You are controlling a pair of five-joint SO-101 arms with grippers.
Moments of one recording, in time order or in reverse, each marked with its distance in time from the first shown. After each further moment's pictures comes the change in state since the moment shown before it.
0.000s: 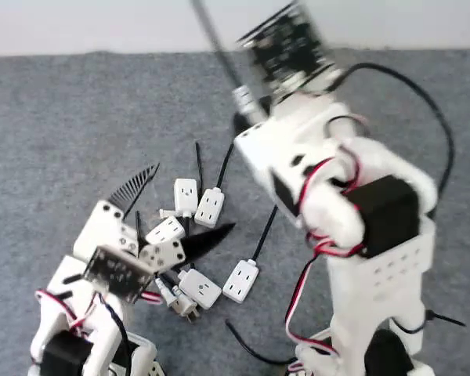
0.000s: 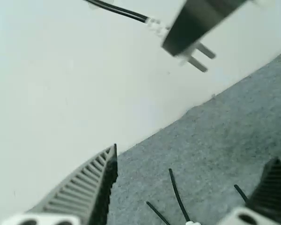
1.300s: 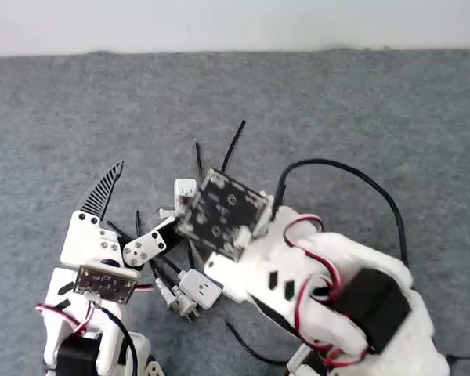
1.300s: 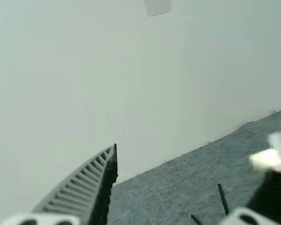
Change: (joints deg) left arm -11.5 -11.7 14.1 -11.7 0.8; right arm -21.6 -26.2 36.7 -5.3 6.2
